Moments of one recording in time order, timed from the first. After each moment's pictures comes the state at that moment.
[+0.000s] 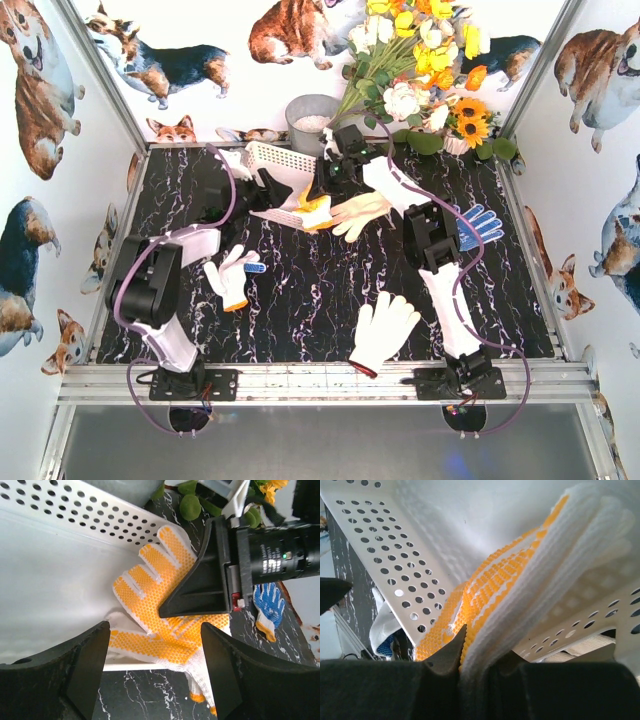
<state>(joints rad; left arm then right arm) -0.22 1.75 0.91 0.61 0.38 -0.57 0.42 2.44 2.22 -0.66 -0.57 0.42</state>
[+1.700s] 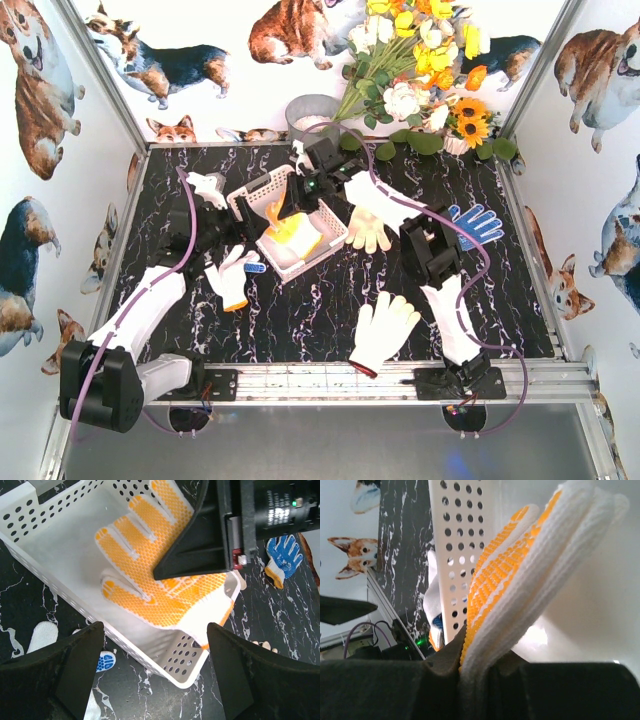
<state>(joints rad) -0.18 1.13 0.72 0.00 0.33 -0.43 0.59 2.26 1.98 -0.54 -0.61 0.51</state>
